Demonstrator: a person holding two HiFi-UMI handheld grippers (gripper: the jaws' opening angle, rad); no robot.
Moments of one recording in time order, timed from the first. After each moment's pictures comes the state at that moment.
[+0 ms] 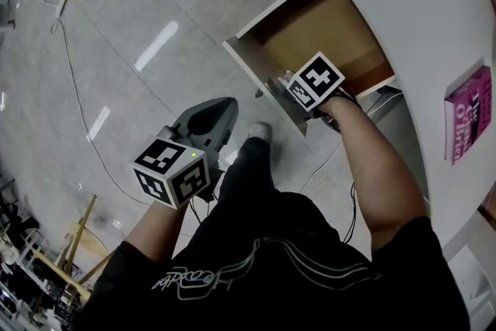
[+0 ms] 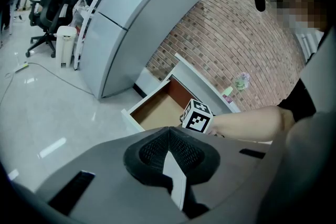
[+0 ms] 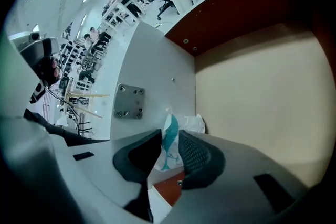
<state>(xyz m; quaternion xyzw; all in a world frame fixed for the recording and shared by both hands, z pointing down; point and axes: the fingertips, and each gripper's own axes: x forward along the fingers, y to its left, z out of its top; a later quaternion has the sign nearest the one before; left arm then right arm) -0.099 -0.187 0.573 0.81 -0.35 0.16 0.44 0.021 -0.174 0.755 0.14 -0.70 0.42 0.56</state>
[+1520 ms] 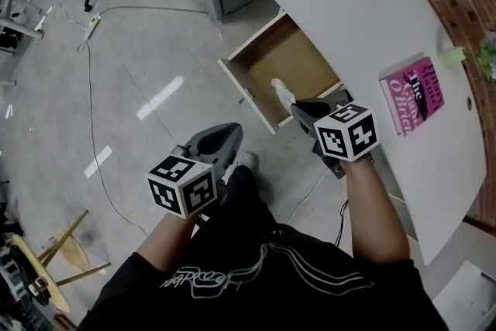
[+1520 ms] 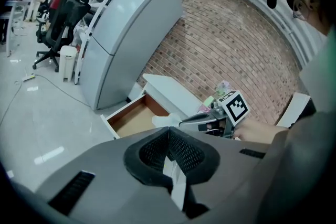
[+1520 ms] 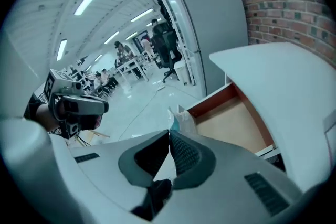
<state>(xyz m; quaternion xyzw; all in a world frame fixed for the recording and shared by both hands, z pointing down) -0.045 -0.066 0.414 0.82 -0.38 0.11 0.40 0.064 -0.111 0.474 0.29 -0.84 0.33 0.33</state>
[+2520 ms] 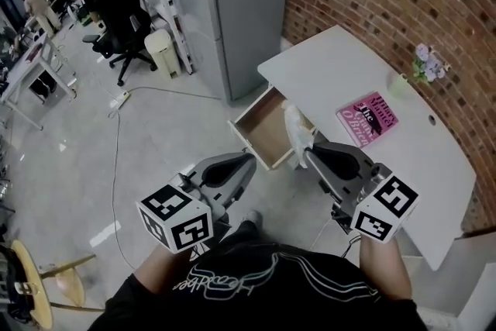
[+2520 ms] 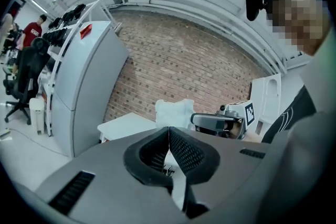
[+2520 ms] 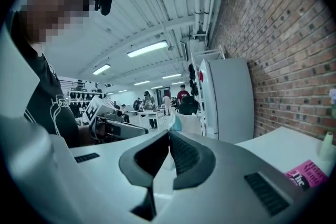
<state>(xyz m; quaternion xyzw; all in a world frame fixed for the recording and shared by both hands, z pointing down) 0.009 0.108 0.125 0.93 -0.31 0.02 0.20 0.090 0.104 0.109 0.31 -0.95 0.09 0.05</state>
